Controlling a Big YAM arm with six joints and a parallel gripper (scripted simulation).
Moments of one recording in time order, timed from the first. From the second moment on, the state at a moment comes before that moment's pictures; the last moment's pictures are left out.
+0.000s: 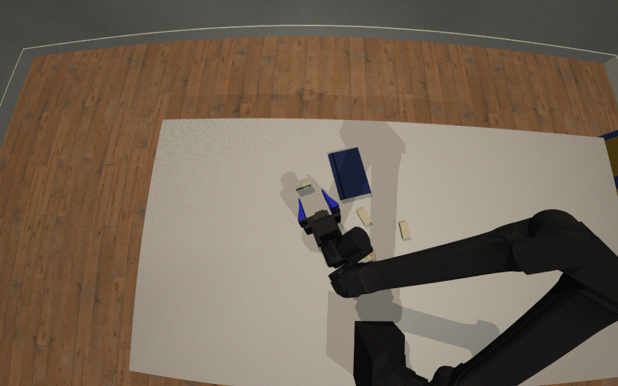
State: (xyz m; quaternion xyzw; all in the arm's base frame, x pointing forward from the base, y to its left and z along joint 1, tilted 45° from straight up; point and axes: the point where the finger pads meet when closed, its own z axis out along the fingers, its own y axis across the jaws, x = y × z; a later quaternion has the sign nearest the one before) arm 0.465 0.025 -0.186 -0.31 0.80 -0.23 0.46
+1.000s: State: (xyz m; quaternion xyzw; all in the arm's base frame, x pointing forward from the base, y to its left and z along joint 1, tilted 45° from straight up) arm 0.453 0.071 -0.149 -0.27 0.89 -0.31 0.19
